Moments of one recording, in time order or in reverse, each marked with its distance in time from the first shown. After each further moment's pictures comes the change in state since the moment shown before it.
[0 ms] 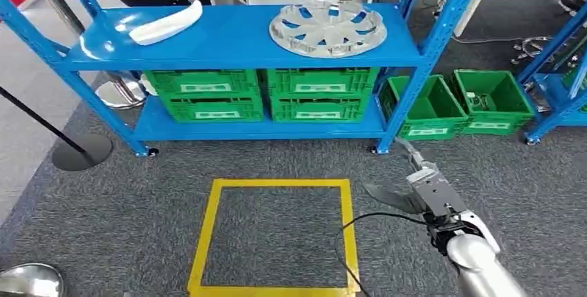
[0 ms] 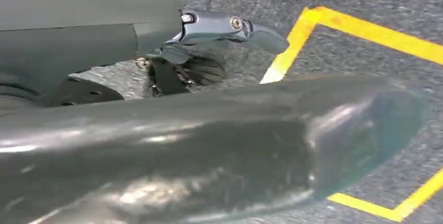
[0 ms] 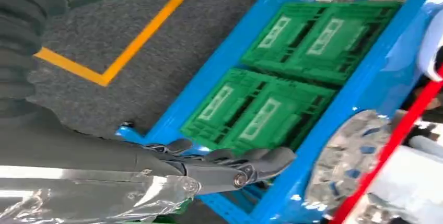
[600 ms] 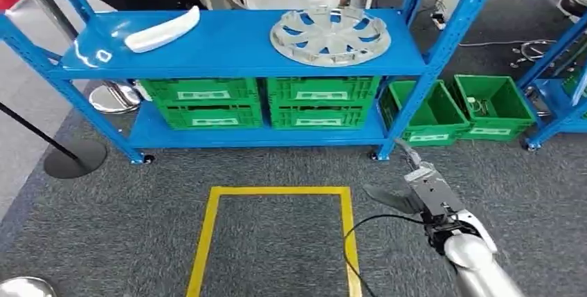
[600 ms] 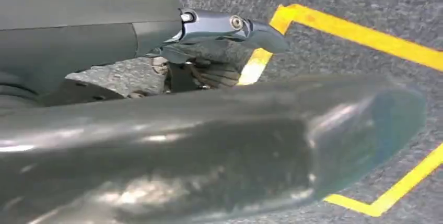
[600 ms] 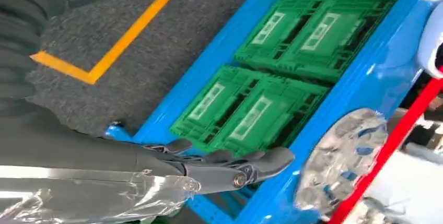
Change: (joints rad) left arm -0.001 -0.001 0.000 0.000 0.000 0.000 0.000; right arm 0.001 0.006 0.001 0.001 -0.001 -0.002 0.002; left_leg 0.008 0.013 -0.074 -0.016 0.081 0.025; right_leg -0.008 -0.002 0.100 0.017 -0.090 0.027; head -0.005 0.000
